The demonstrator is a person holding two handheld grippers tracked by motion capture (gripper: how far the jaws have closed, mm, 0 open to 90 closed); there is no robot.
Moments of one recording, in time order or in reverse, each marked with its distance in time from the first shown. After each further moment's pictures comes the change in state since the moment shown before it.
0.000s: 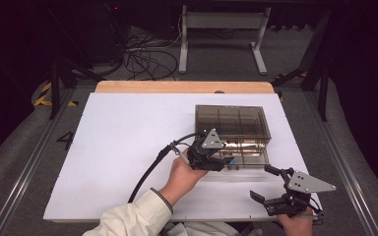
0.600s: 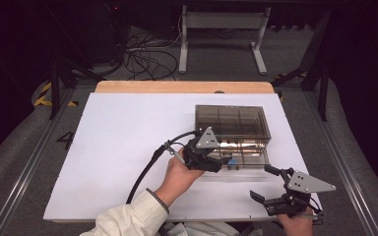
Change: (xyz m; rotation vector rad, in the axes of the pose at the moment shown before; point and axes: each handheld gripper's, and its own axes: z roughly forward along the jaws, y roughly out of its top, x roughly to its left) left arm 0.000 0.004 -0.020 -0.033 0.008 0.001; right arm 0.000 0.000 0.000 -0.001 -0.003 0.002
